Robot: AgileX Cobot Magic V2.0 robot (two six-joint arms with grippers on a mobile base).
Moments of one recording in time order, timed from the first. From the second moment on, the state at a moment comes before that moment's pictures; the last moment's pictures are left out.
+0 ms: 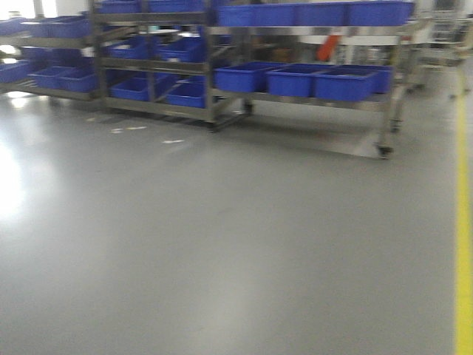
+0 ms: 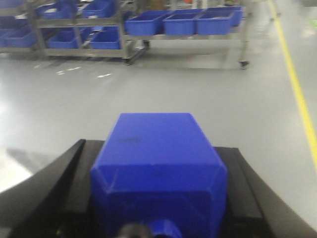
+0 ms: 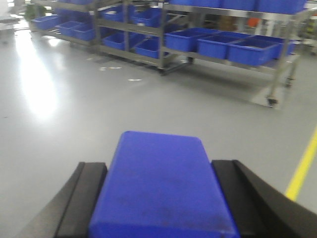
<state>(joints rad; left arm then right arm) -0.32 -0.01 -0.64 0.19 0.91 -0.07 0.34 0.02 -0.69 -0.22 0.86 0.19</state>
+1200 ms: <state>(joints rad) -0.32 -0.01 -0.64 0.19 0.91 -0.07 0.34 0.02 -0.69 -0.22 0.86 0.19</state>
